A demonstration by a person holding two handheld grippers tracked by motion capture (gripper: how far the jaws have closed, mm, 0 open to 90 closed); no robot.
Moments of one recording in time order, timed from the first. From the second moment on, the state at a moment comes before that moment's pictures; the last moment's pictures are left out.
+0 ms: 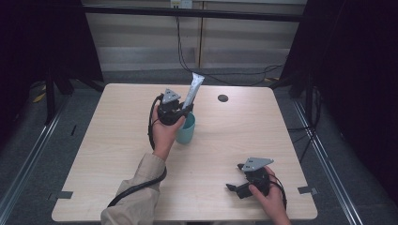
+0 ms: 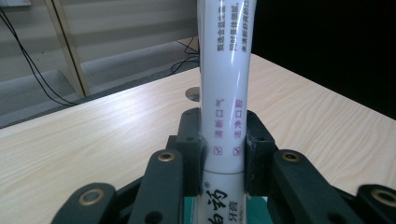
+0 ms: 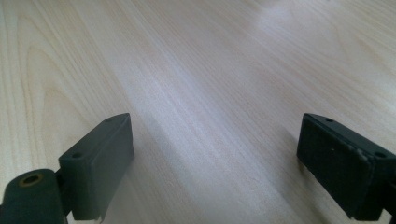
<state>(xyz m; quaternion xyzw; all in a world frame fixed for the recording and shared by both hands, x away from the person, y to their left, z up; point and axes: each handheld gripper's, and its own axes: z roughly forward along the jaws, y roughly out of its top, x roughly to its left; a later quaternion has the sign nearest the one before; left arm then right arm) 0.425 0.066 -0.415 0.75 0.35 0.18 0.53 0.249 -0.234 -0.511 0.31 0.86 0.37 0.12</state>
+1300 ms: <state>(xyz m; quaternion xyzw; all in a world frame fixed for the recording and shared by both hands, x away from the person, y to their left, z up) 0.418 0.067 -0.435 0.77 0.35 0.18 0.50 0.248 -0.233 -0.510 0.31 0.87 0.37 0.12</state>
